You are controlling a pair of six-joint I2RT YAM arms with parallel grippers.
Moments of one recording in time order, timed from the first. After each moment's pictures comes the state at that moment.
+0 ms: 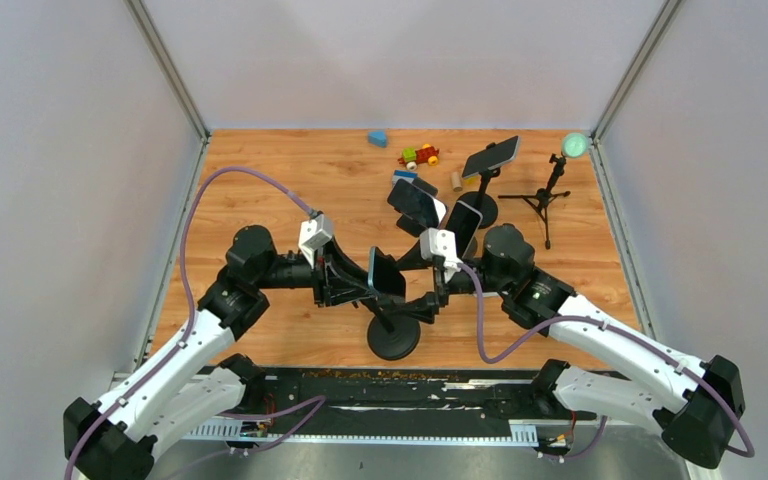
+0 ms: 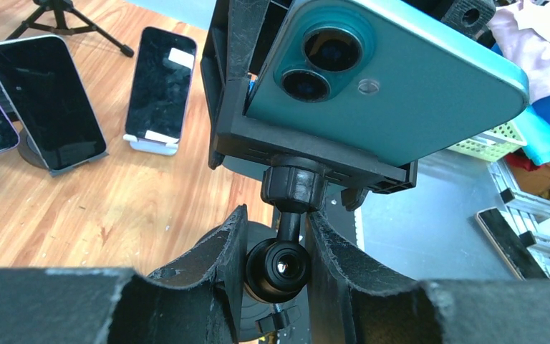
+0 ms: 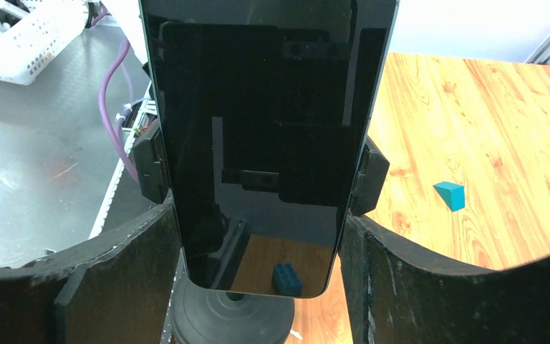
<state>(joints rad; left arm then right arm) -0.57 0.81 0.64 0.13 0.97 -0.29 0.83 0.99 0.78 0.09 -0.75 -0.17</state>
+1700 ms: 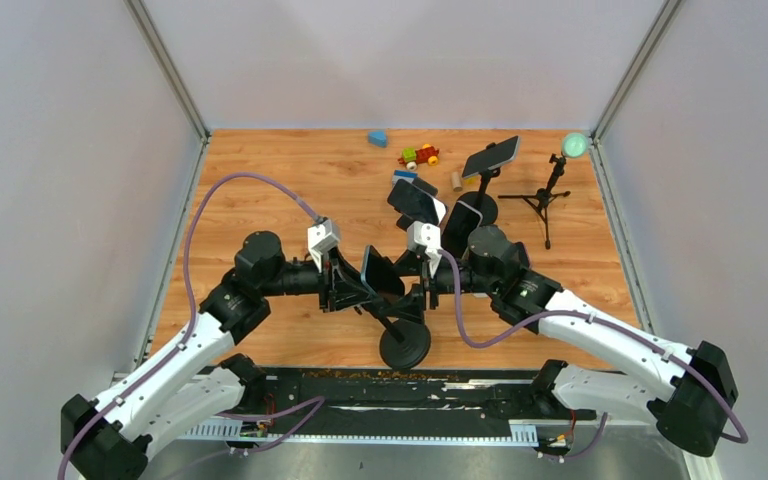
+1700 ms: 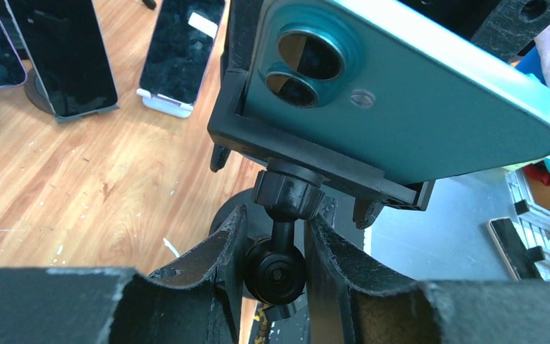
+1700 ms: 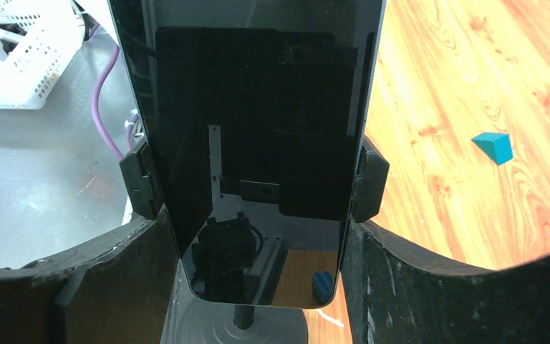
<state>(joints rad) -0.62 0.78 0.62 0.02 0.84 -0.29 0.88 1.06 0.77 0.12 -0.63 -0.02</state>
